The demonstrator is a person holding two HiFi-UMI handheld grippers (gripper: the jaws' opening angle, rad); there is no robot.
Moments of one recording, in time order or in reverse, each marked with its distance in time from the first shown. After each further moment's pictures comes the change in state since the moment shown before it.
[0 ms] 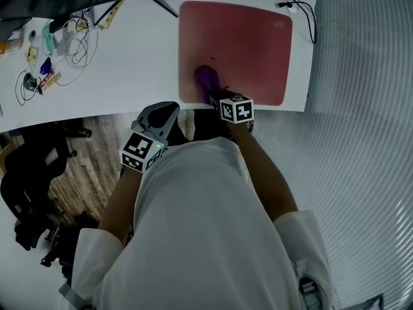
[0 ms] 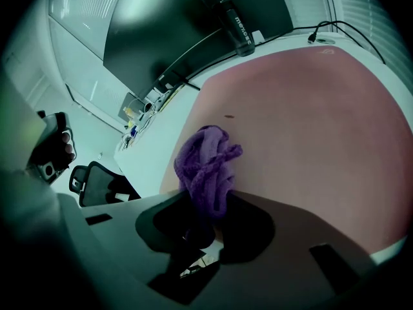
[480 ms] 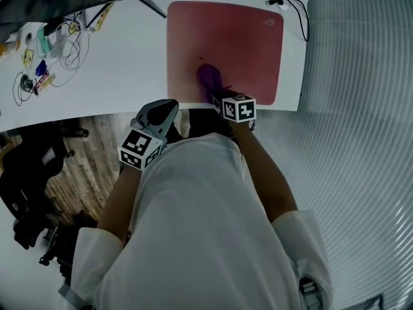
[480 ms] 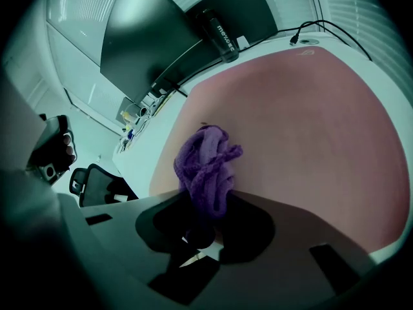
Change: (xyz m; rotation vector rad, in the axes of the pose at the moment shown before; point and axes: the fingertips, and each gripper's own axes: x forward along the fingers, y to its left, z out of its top) left arm 0.030 -0.022 0.013 -0.016 -0.007 0.002; right arm -0.030 -0.041 0.000 0.024 -0.008 -0.012
